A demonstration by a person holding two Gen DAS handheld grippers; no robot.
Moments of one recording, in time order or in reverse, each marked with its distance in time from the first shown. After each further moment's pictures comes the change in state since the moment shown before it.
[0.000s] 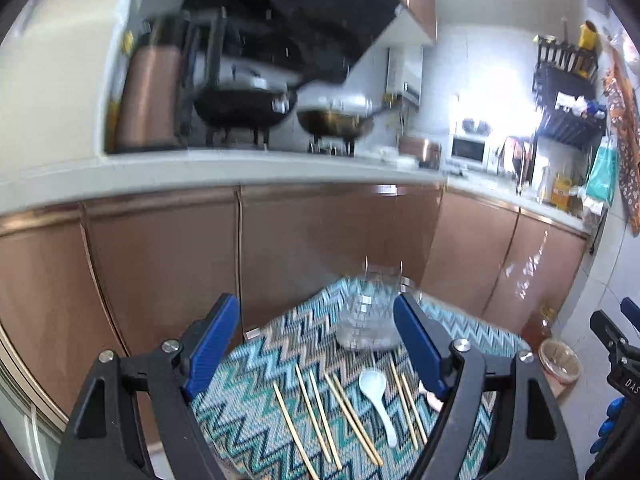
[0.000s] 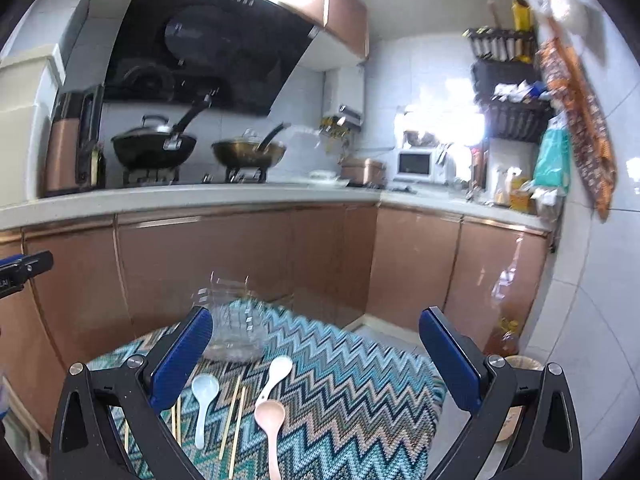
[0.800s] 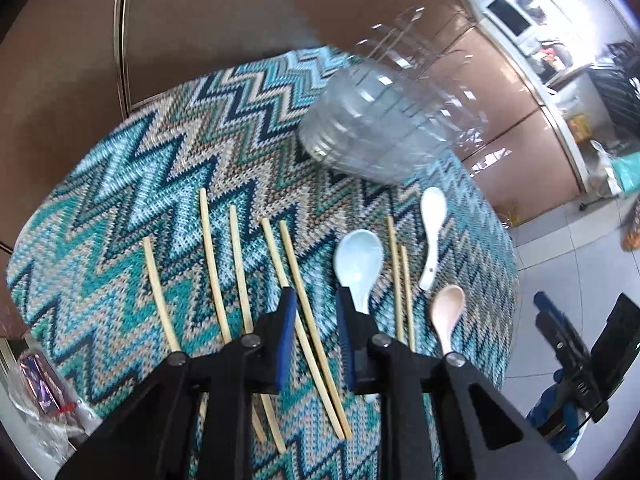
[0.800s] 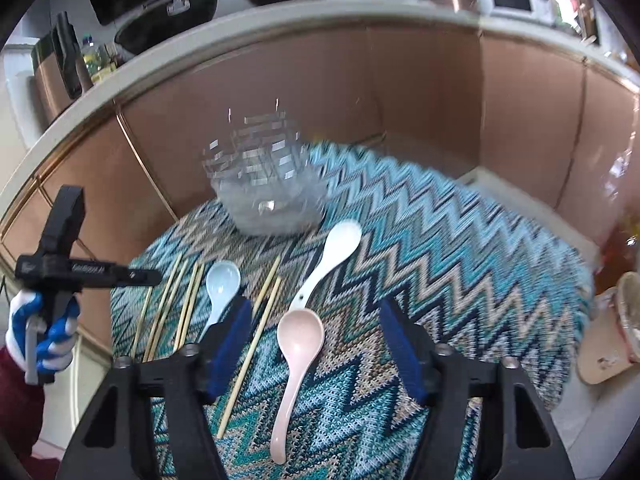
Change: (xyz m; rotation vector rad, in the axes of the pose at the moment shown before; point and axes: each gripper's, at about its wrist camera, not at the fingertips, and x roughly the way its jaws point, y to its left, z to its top) left arm 0.240 0.013 -0.104 -0.250 0.821 -0.216; right arm 0.199 -0.033 -0.093 0.090 0.577 0.450
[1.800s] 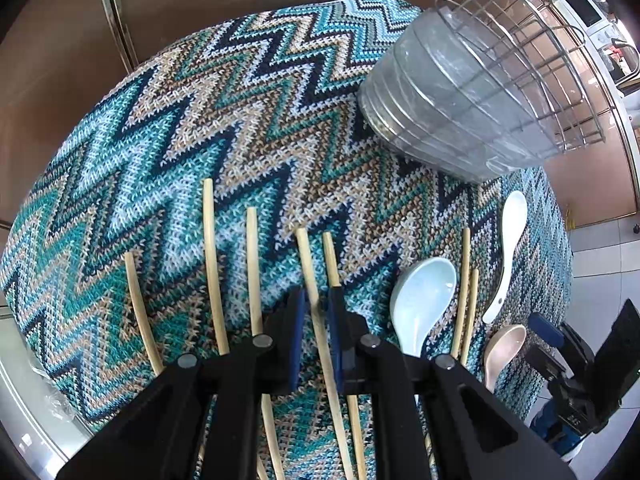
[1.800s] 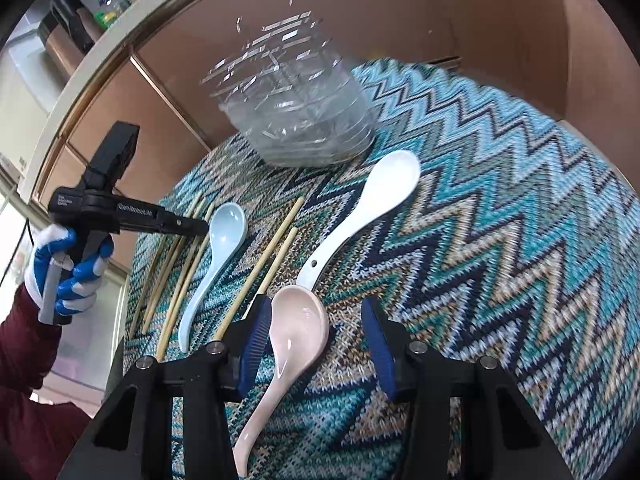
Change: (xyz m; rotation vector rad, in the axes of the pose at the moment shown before) left arm 0.070 -0.005 0.037 -0.103 0.166 0.186; right arm 0.100 -0.035 0.008 -0.081 0.256 0.287
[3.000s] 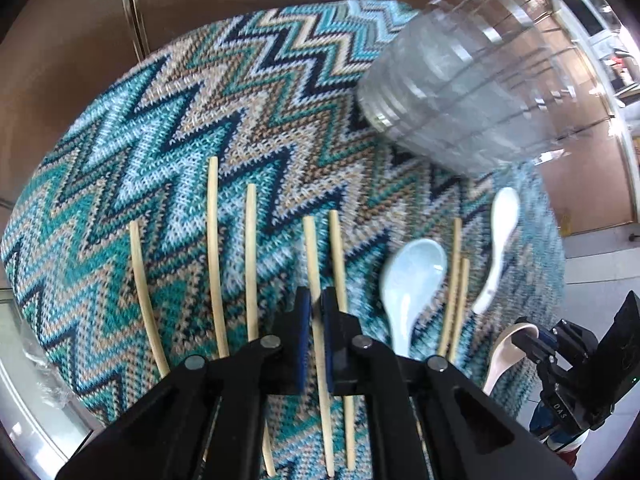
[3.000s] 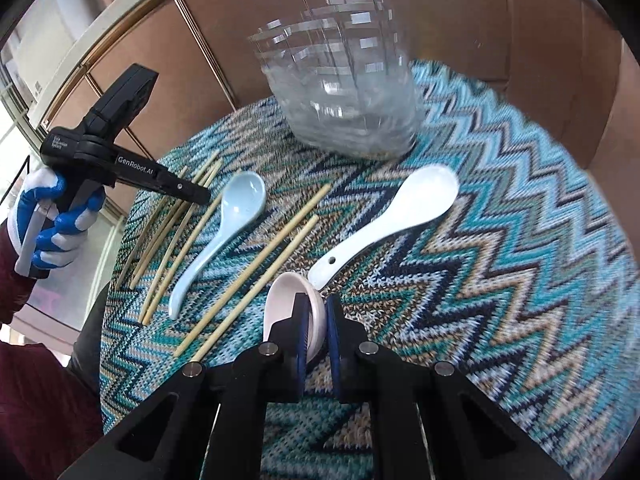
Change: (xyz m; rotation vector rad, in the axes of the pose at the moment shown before) left arm -0.012 -0.002 -0.019 -0.021 -0.028 -0.024; right arm -0.001 0.033 0.006 -0.233 0.076 -0.038
